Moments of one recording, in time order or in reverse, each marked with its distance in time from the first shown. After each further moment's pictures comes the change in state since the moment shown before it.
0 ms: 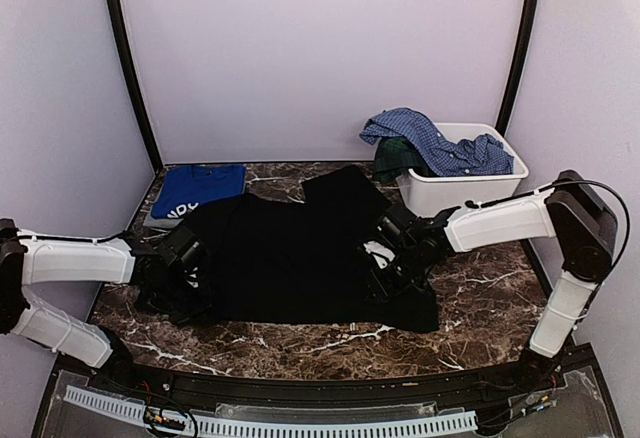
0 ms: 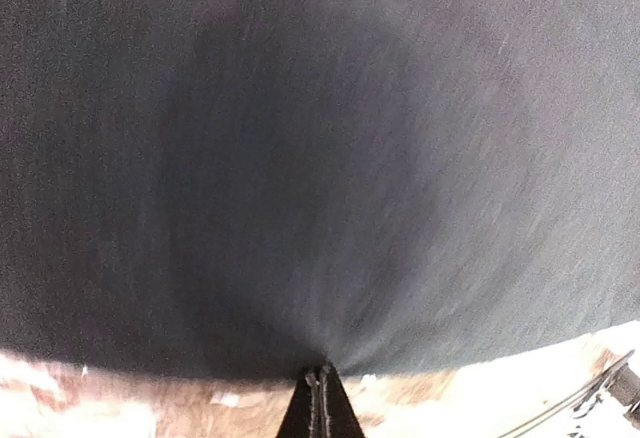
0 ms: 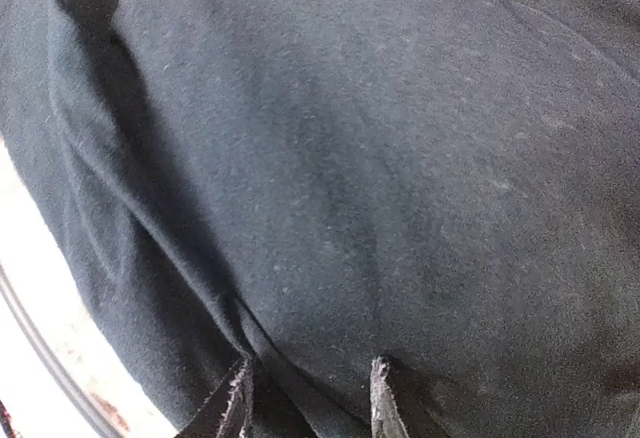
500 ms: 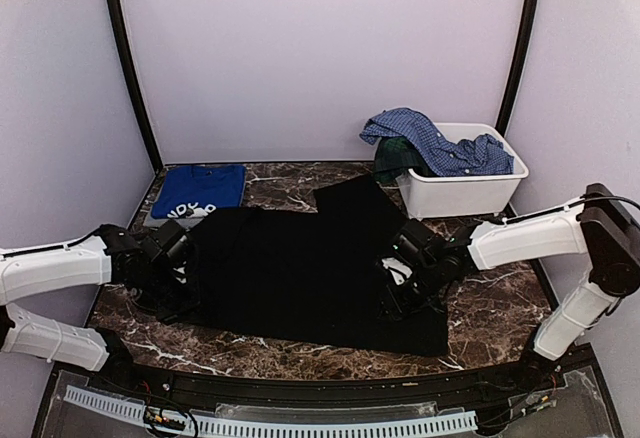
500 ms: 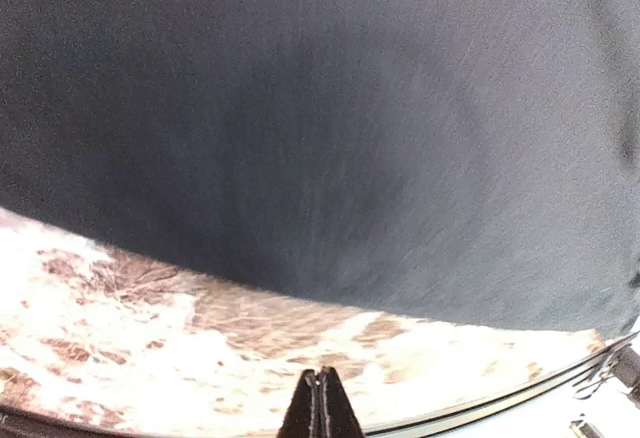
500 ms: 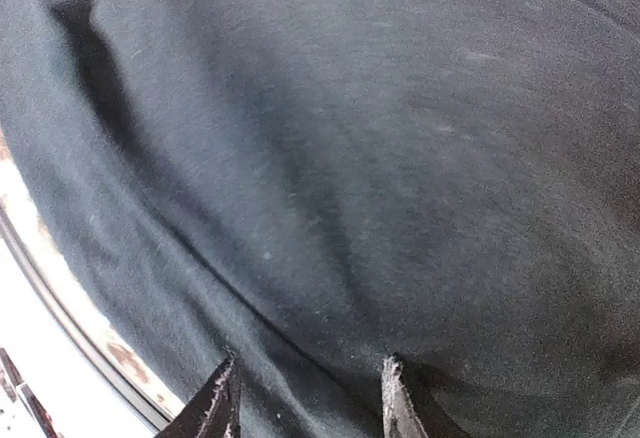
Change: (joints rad) left arm -0.056 -0.197 0.017 -0.216 -0.024 -0.051; right arm 0.071 -0.176 -0.196 0.025 -0.003 0.206
